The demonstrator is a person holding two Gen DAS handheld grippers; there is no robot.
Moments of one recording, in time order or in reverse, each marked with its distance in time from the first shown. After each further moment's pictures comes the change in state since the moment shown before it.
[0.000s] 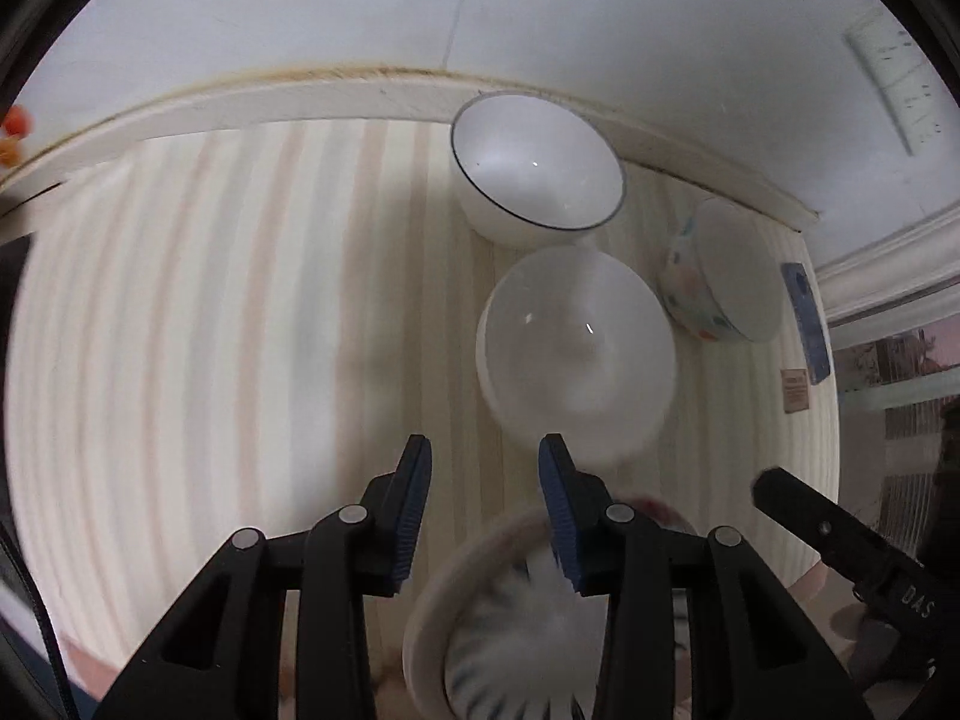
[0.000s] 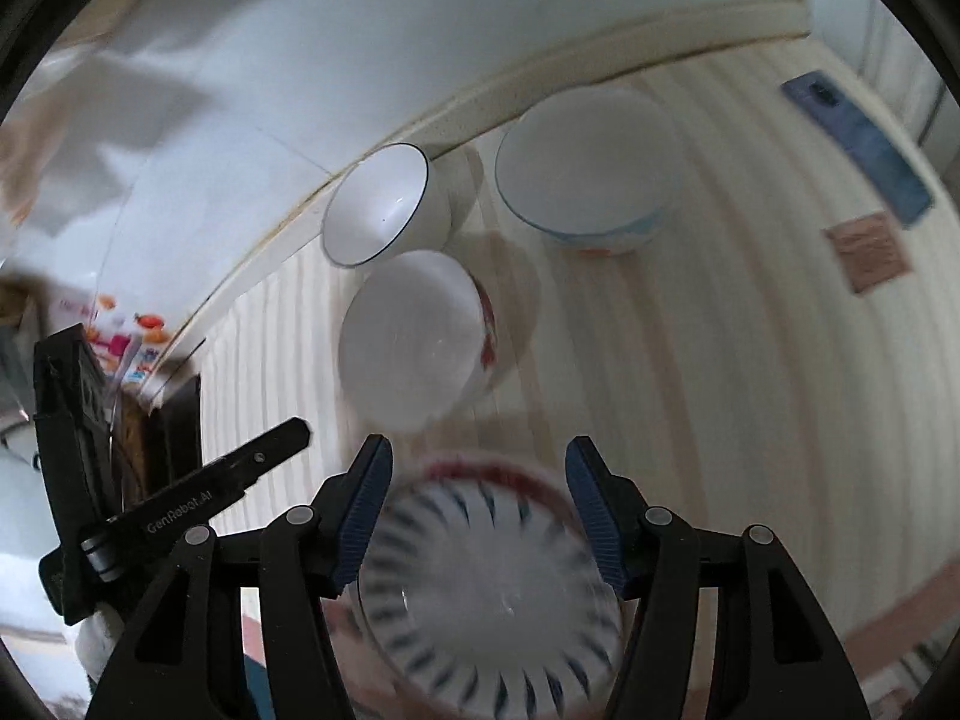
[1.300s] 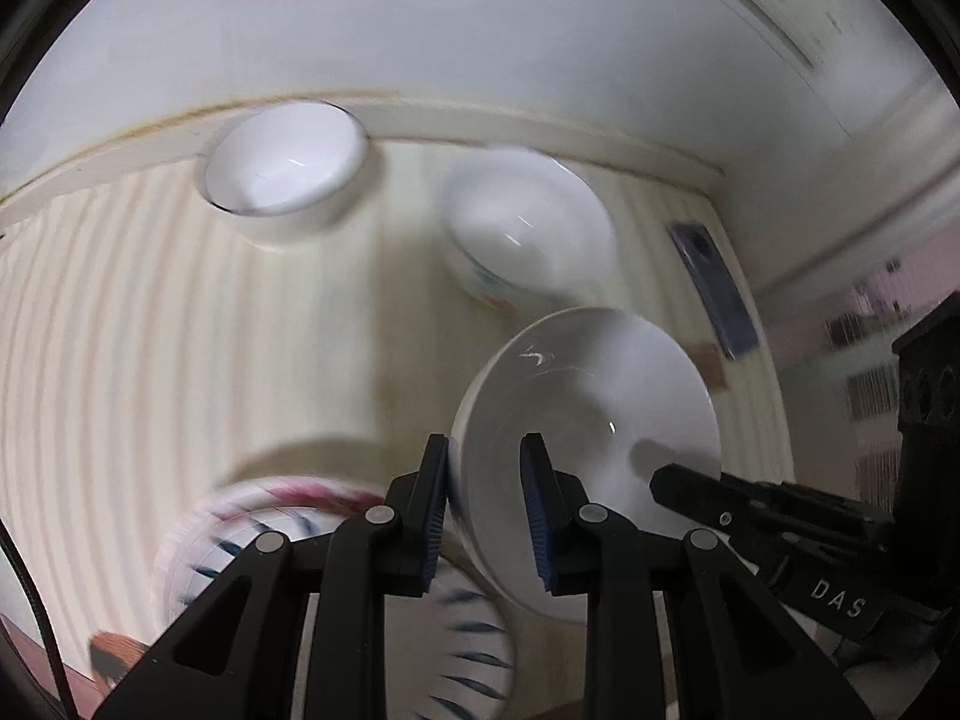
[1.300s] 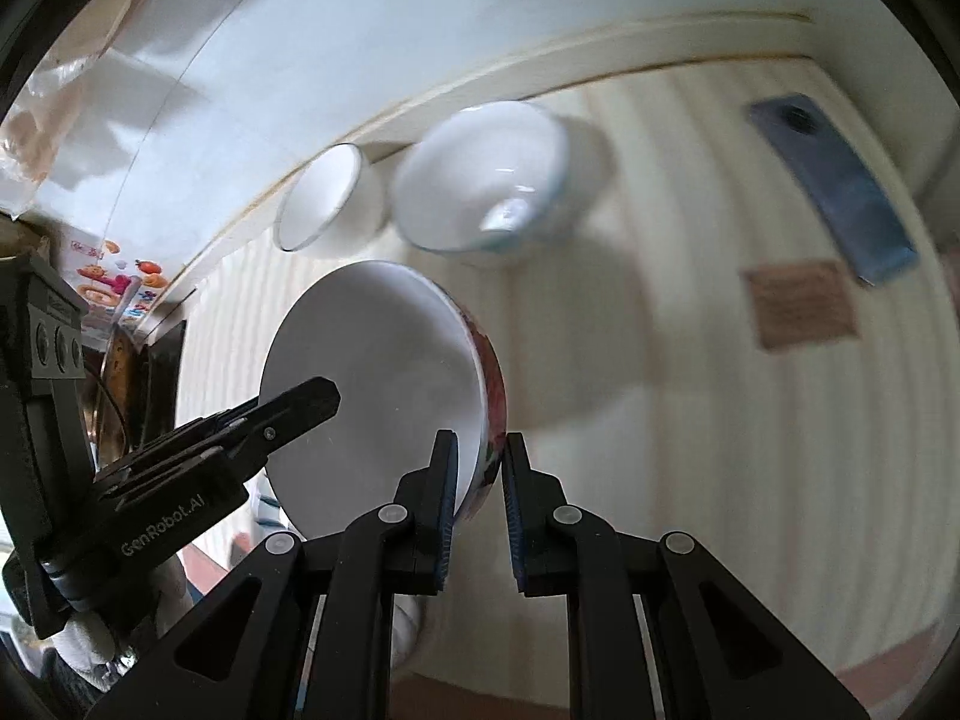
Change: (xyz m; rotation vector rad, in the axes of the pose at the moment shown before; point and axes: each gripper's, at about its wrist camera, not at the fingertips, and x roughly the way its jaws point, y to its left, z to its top) left arm 0.012 -0.148 -0.047 0.094 -0.086 -0.057; right arm -0.036 -0.089 -0.002 -0.162 0.044 0.007
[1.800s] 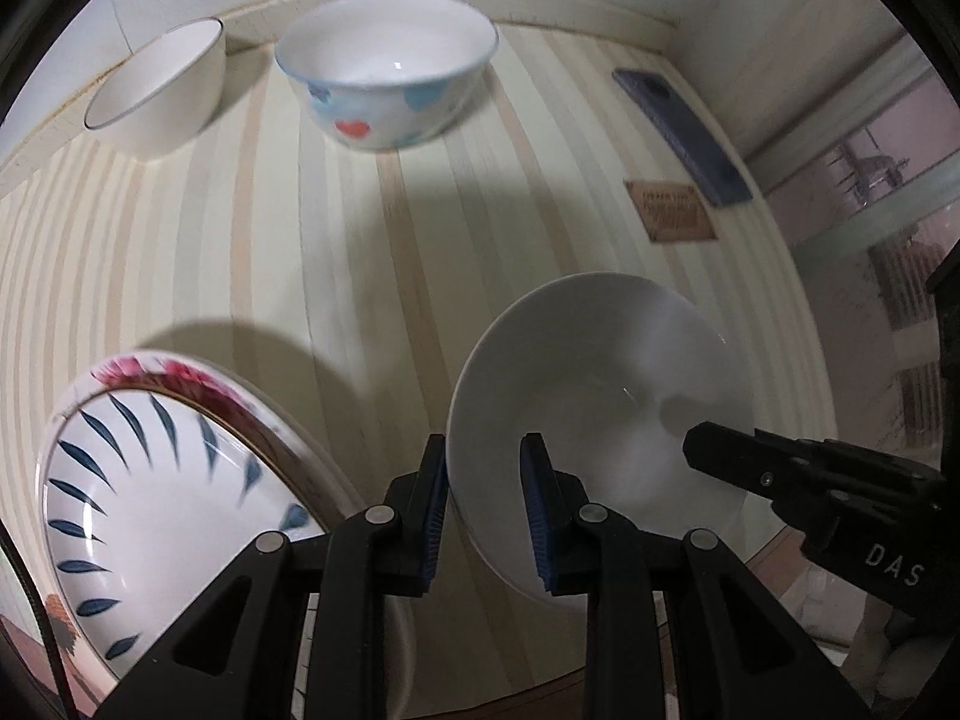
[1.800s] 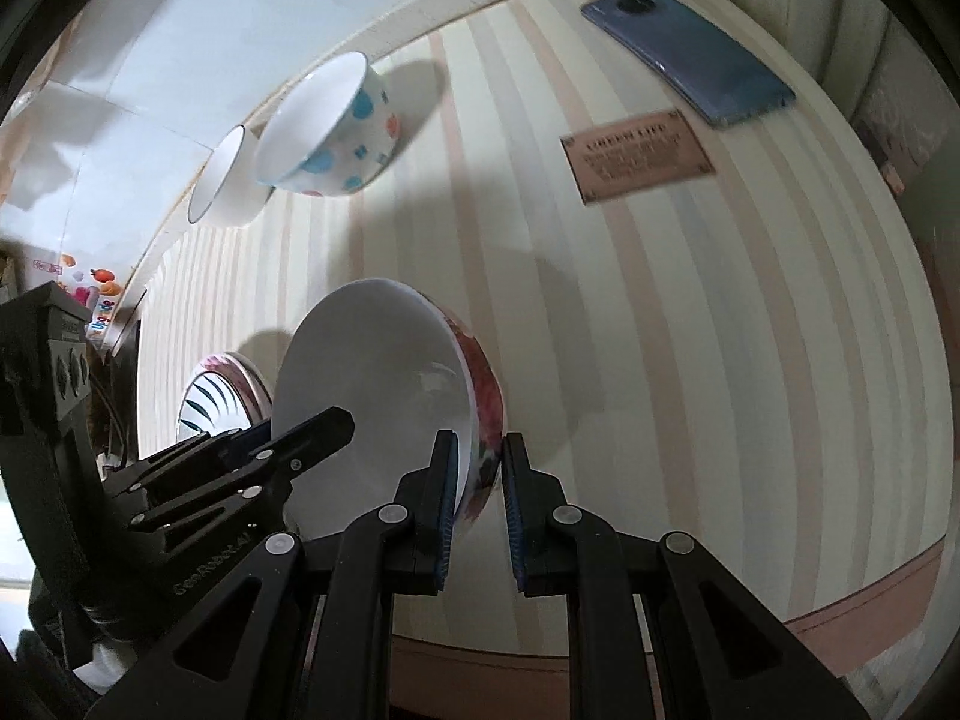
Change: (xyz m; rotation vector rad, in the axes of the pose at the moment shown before) left arm 0.067 -0.059 -0.051 0.120 0.135 0.050; right arm -0.005 -0.091 -0.052 0.104 0.048 -0.048
